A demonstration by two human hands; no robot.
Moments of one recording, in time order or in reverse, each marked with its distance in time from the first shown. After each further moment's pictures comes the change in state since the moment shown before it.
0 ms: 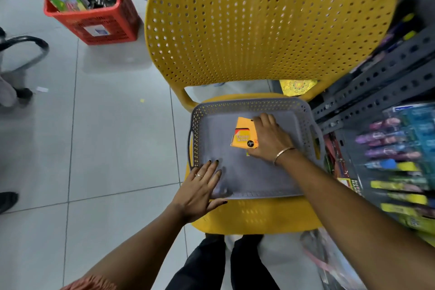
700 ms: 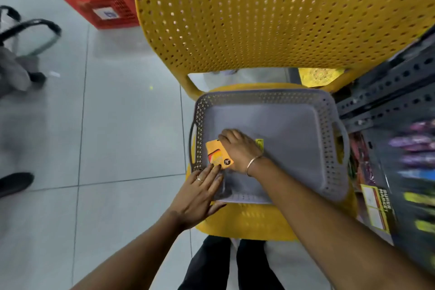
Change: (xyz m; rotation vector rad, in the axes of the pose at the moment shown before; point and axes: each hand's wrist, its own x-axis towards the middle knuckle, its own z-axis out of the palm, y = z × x) left_hand -0.002 0.000 0.022 -0.039 -0.105 -0.036; right_hand 0.031 -0.045 0.083 -0.064 -0.217 -0.337
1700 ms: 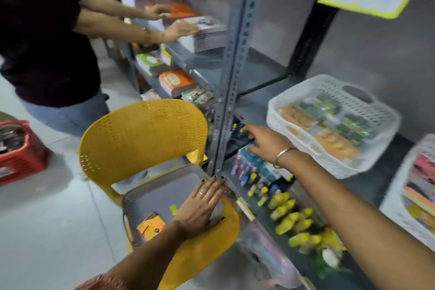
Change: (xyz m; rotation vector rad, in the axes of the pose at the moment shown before) left_hand -0.007 0.178 -0.237 0.190 0.397 0.665; right_hand -0.395 -0.054 -0.312 0.113 0.506 0.806
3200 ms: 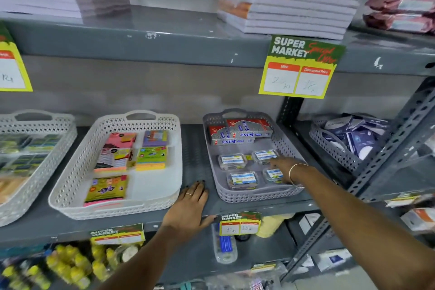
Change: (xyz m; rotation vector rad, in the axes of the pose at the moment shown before) left_hand 0.176 0.507 -0.031 -0.071 -0.082 0.789; right_hand -0.614 0.363 -0.004 -0.086 -0.181 1.177
